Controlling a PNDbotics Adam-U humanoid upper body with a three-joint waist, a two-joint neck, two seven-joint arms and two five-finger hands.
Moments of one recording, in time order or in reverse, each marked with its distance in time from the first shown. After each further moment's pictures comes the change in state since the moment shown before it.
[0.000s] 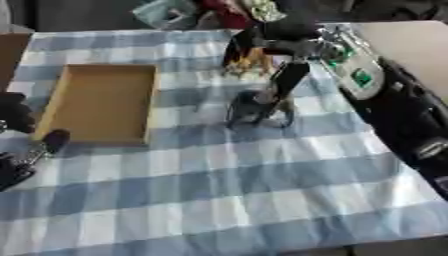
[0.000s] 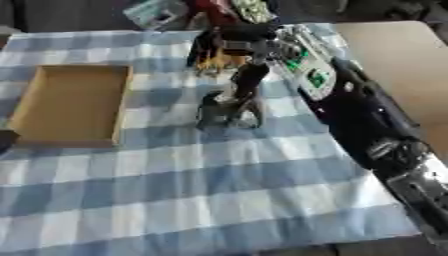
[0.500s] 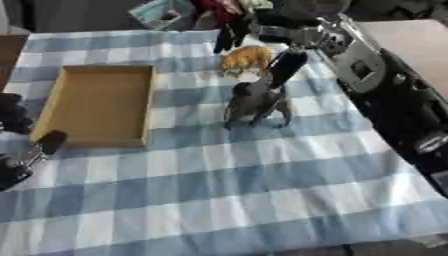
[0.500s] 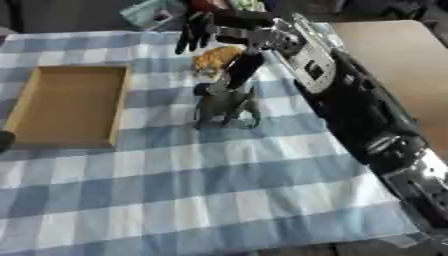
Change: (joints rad) left arm 0.000 0.000 0.000 0.000 0.000 0.000 0.000; right arm -0.013 0.000 -0.013 -0.053 -0.058 0.029 0.000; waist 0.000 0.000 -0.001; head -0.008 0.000
